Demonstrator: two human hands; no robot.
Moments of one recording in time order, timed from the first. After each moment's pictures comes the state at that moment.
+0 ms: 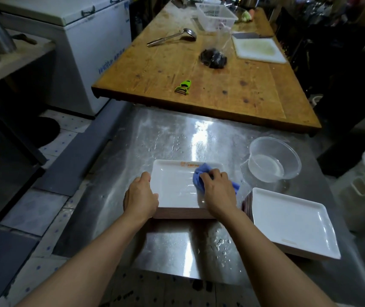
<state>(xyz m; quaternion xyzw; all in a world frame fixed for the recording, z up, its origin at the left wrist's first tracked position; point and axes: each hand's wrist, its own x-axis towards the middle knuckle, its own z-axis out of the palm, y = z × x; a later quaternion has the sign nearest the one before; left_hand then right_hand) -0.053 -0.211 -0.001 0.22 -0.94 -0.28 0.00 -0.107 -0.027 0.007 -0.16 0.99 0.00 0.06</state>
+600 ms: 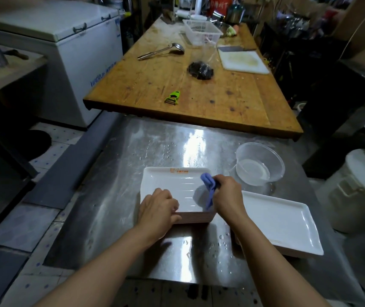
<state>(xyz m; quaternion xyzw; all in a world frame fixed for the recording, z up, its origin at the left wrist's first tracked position) -0.042 -0.166 0.001 -0.06 -0.98 -0.17 0.01 -0.092 0.005 0.053 0.03 0.94 -0.33 0.03</state>
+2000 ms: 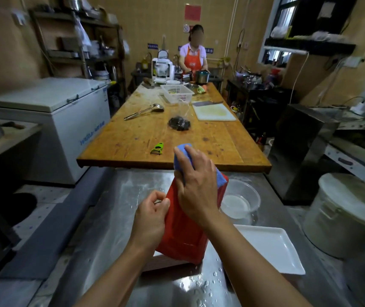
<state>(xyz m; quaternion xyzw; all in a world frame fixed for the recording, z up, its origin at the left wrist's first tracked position) -0.030 -0.151 0.135 0.05 -0.72 -0.69 0.10 -0.074 -0.044 0.183 -0.17 0.89 -0.28 -0.32</state>
